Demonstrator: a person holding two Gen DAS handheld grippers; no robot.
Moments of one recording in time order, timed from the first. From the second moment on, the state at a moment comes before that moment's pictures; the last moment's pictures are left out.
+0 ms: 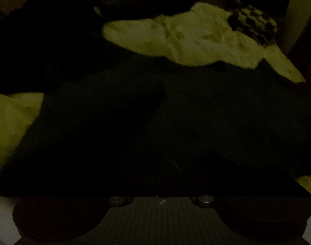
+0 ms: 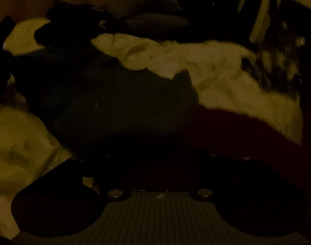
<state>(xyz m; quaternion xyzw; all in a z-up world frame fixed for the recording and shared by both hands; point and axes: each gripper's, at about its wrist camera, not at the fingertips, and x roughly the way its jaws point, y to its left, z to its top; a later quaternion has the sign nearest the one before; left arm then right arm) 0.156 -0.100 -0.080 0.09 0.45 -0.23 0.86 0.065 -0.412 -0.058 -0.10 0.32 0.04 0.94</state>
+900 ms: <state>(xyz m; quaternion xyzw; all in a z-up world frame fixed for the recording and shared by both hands) 0.242 -0.087 -0.041 0.14 0.37 -0.12 0.91 0.033 -0.501 -0.023 0.22 0.24 0.05 0.94</state>
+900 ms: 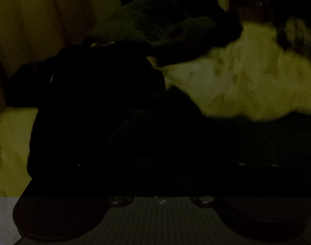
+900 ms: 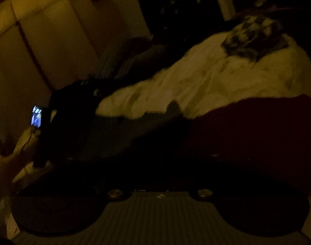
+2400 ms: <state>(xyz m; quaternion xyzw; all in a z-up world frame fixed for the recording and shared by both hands) 0.020 -0.286 -0.066 0.16 0.38 -0.37 0.84 0.040 -0.506 -0.052 0.42 0.21 0.04 0.88</state>
